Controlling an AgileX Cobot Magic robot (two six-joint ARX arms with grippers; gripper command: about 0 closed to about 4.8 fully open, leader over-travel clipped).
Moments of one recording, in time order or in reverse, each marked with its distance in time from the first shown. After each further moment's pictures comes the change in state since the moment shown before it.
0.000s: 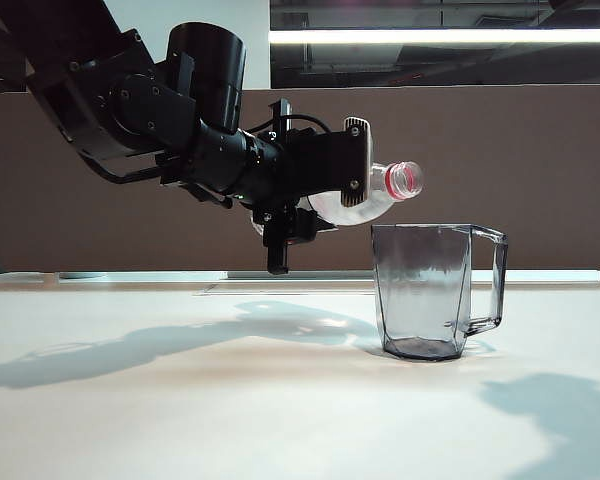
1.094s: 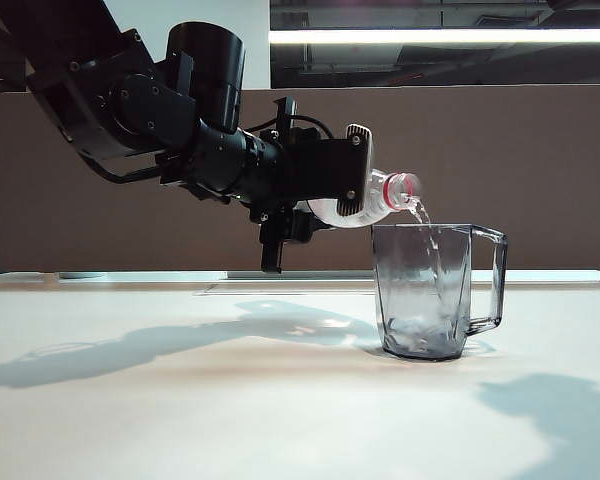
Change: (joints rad) left arm 0.002 0.000 0.001 0.004 0.000 0.092; right arm 0.000 0.000 0.000 0.000 -0.019 0.000
